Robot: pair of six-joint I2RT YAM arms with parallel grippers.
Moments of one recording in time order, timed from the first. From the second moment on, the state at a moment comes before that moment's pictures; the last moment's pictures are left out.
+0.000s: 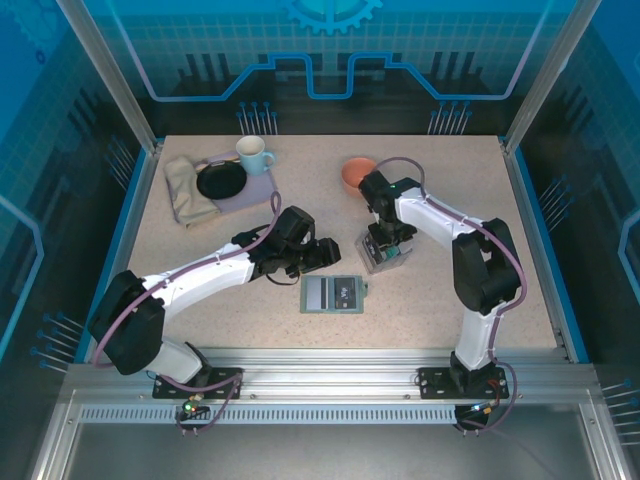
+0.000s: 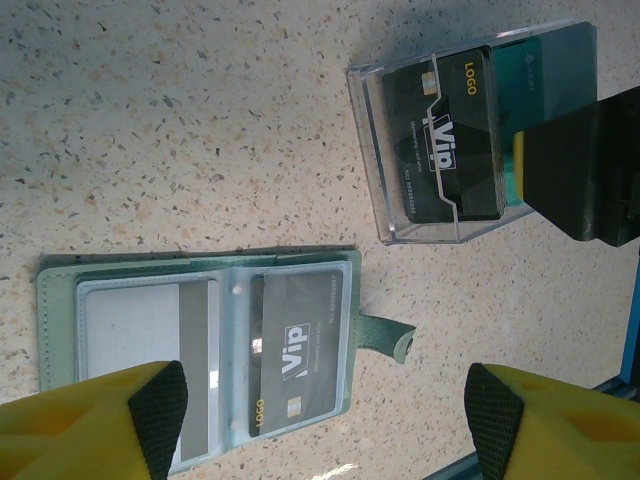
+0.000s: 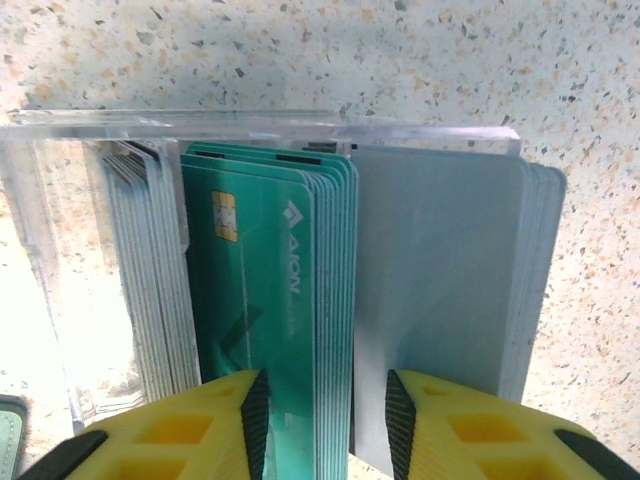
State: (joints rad) left arm -0.69 1.47 0.99 -0.42 0.16 -0.97; right arm 0.48 1.88 1.43 -1.03 0.25 0.14
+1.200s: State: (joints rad) left arm -0.69 1.49 0.99 -0.42 0.17 -0.97; right arm 0.51 1.90 1.45 -1.04 0.37 0.09
